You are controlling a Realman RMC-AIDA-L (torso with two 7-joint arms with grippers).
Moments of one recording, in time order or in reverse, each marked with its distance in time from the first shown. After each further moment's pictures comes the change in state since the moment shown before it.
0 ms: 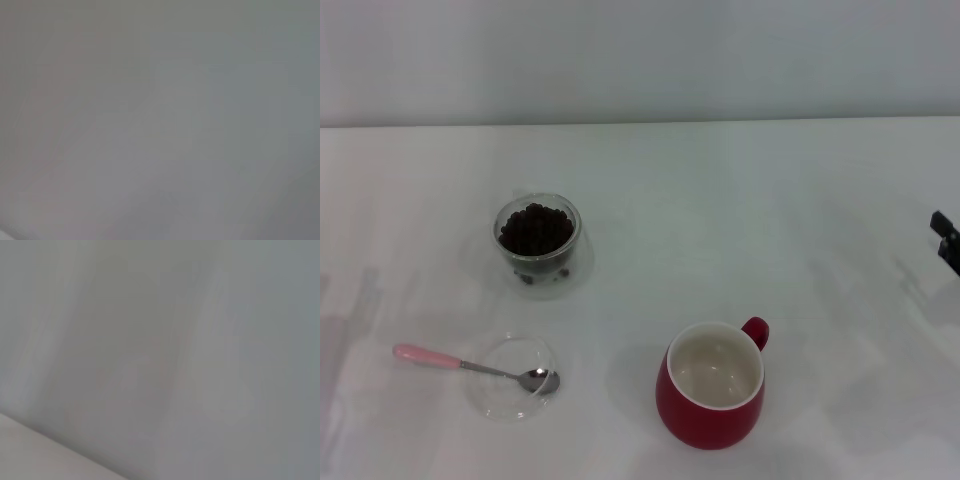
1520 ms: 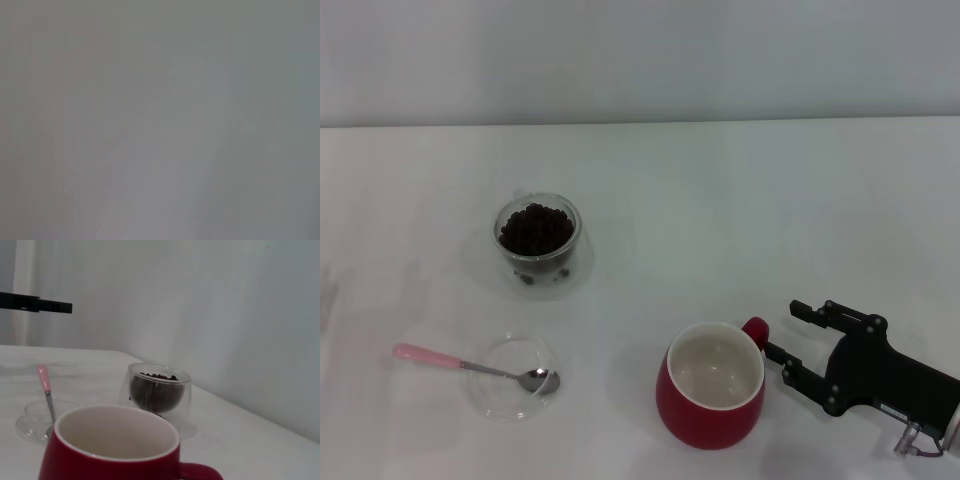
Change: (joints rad) left arm 0.000 0.001 -0.002 0.109 -0.064 0.190 0.486; right arm 0.002 0.063 -0.470 -0.109 0.000 0.125 0.090
